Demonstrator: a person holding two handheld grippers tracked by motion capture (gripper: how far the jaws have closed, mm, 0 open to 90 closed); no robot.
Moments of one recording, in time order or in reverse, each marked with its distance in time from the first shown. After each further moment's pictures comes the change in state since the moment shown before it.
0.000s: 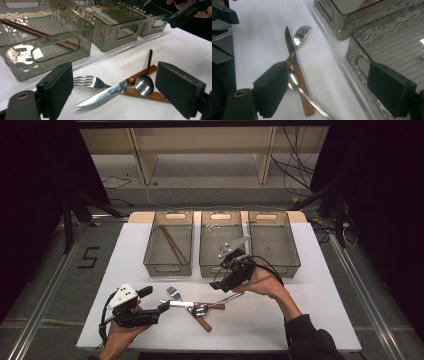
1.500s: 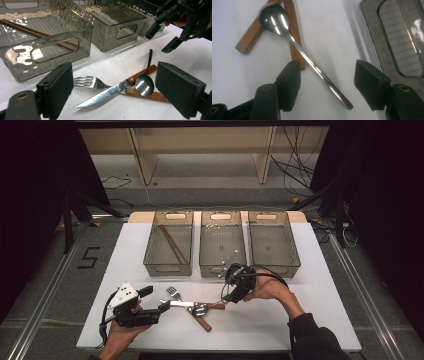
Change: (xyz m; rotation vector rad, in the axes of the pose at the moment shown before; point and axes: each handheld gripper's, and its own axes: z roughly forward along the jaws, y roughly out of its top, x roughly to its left) left arm -0.001 0.001 0.000 0.002 -0.002 0.011; right arm -0.002 -0.029 0.029 0.305 -0.012 -0.185
